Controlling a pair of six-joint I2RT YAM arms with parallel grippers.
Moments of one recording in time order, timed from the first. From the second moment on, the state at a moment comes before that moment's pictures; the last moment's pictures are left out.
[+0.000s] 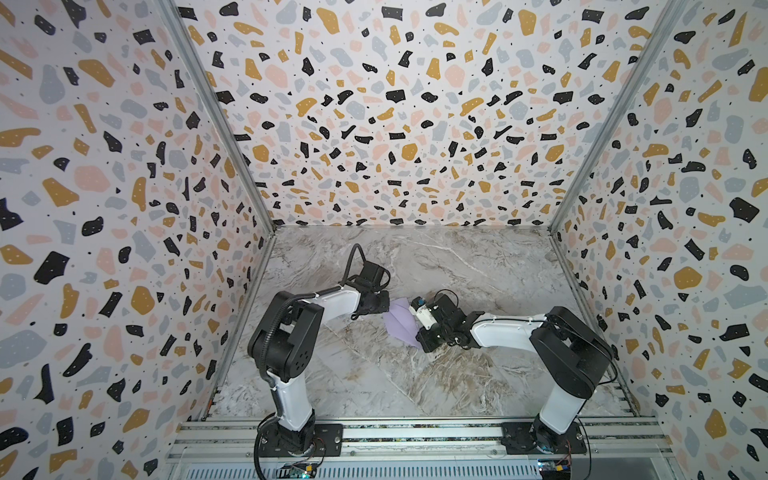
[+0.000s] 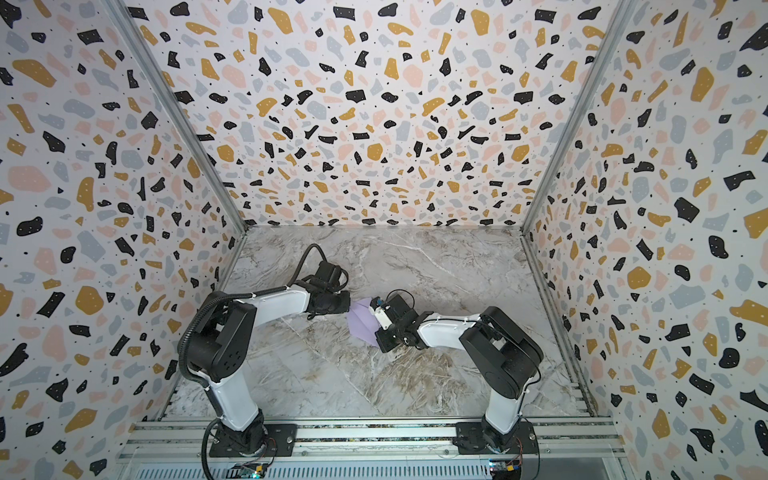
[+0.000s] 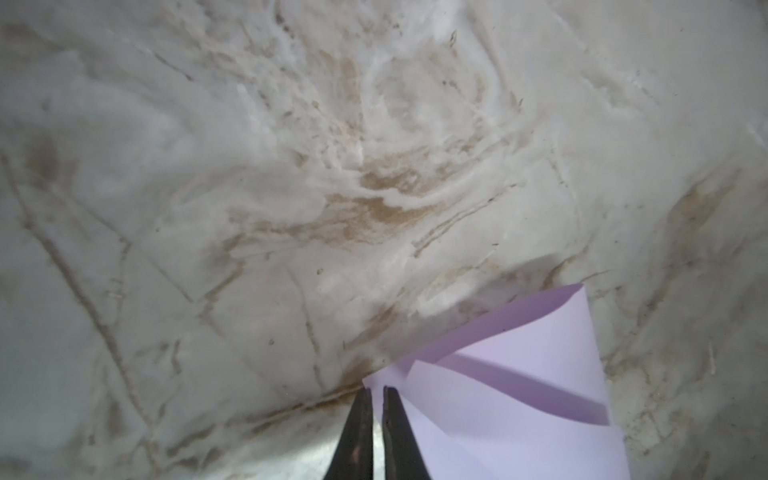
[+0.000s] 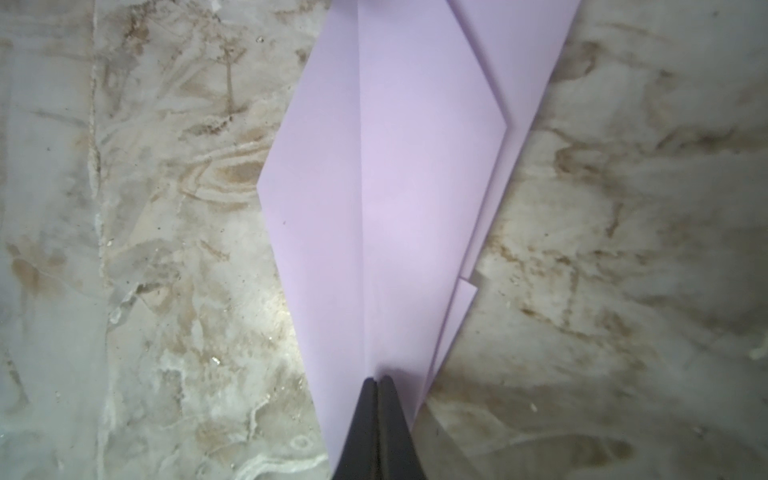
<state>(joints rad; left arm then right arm) -0.45 1.82 1.07 -0.32 0.05 -0.40 0.80 1.76 0.88 -0.09 -0.21 0.17</state>
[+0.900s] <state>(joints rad) -0.50 1.90 1.16 -0.37 -0.02 -0.39 0.80 1.76 0.88 -0.08 -0.22 0.18</state>
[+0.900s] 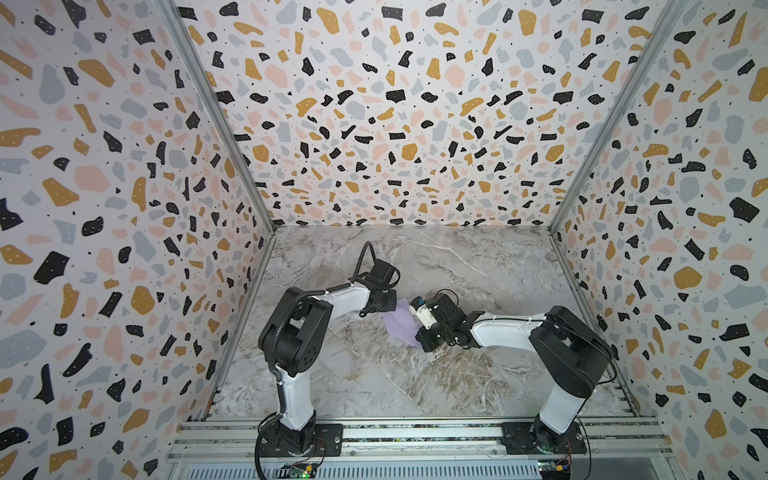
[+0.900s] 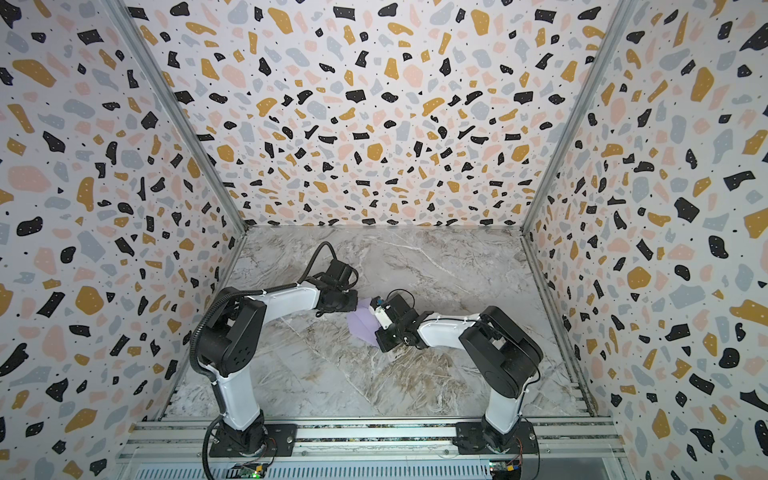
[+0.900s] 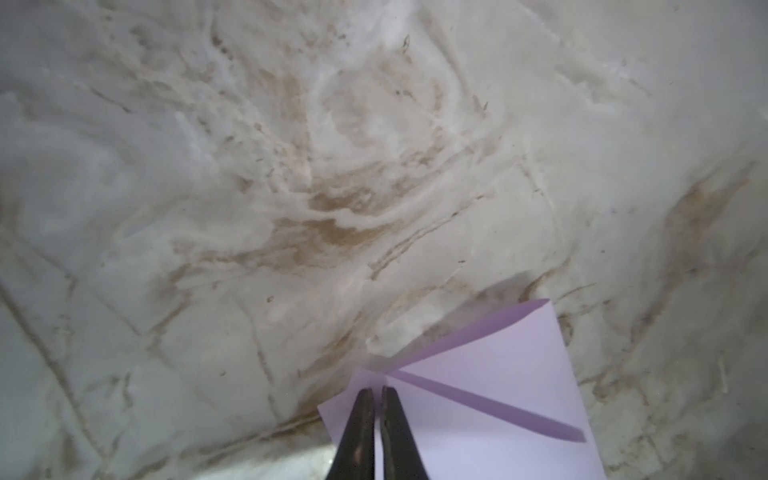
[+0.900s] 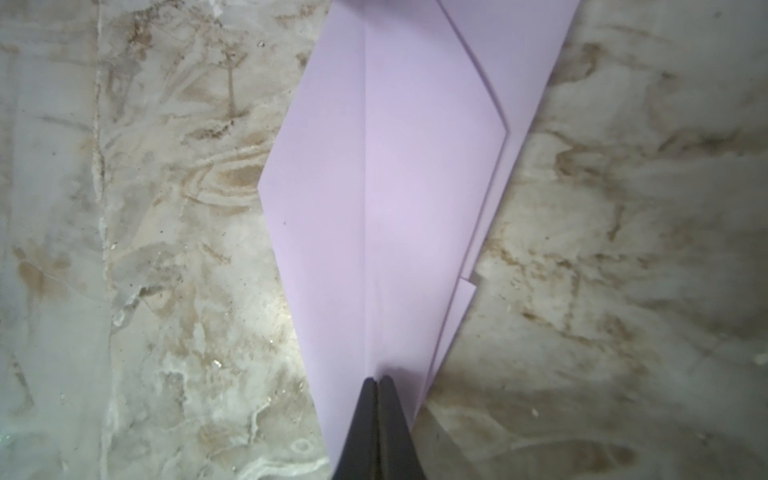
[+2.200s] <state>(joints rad) -0.49 1.40 0.64 0.10 0.20 -0.62 0.58 1.50 0.72 0.11 -0.29 0.38</state>
